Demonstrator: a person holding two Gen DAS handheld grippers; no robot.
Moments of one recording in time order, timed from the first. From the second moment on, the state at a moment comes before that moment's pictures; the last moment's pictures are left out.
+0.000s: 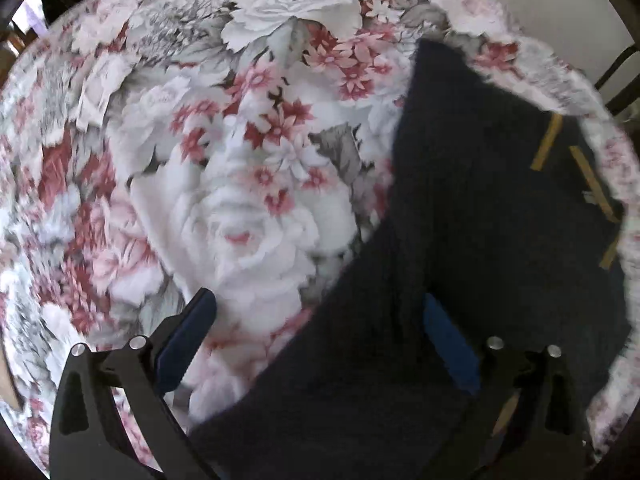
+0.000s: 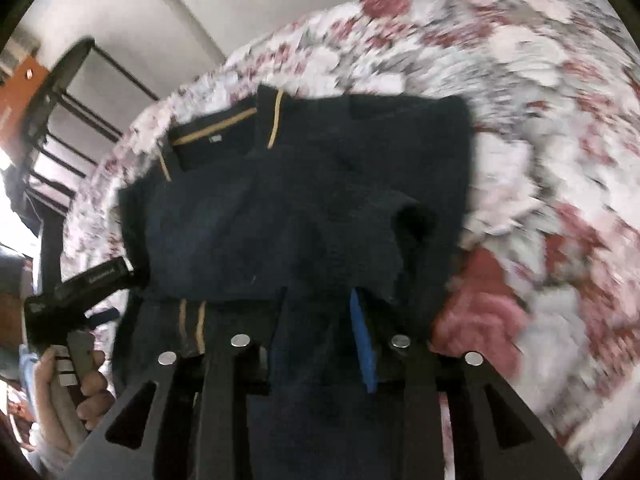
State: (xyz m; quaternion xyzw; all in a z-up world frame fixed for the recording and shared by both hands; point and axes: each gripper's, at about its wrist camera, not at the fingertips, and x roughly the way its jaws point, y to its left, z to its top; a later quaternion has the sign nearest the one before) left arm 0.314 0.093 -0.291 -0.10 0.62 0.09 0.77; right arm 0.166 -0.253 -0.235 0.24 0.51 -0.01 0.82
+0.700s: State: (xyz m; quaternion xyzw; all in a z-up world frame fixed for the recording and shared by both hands) left arm 0.094 0.183 -0.301 -0.21 0.69 -0.11 0.68; right arm 0.009 -0.242 -0.236 0.43 0.55 0.07 0.71
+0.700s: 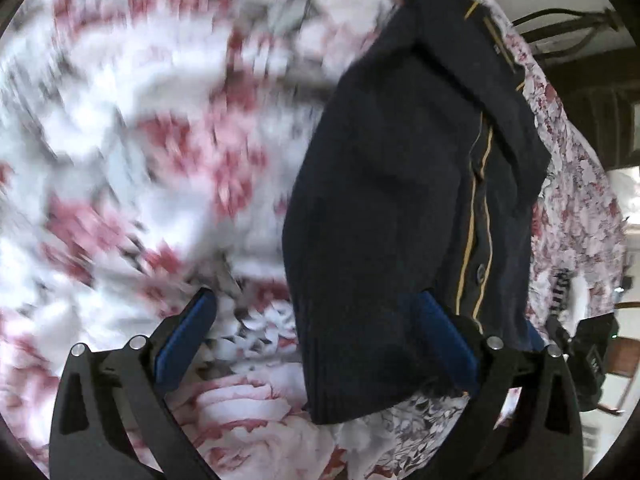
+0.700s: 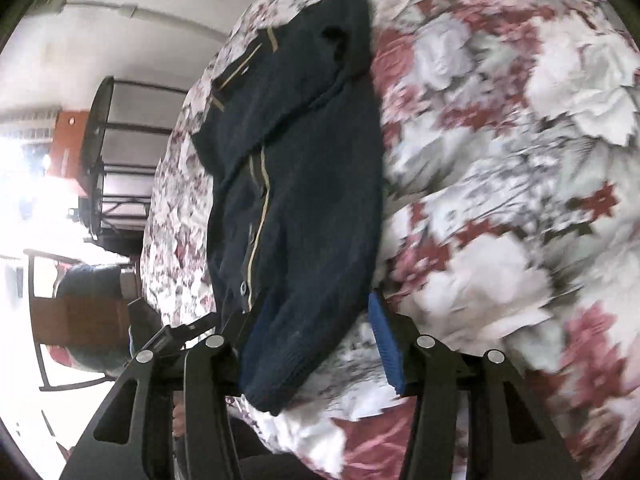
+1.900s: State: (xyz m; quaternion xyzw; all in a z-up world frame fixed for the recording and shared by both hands) left arm 0.113 0.140 -0.309 -0.25 0.69 -0.18 0.65; right arm 0.015 -0.222 -0.247 0.43 0.57 0.10 0.69
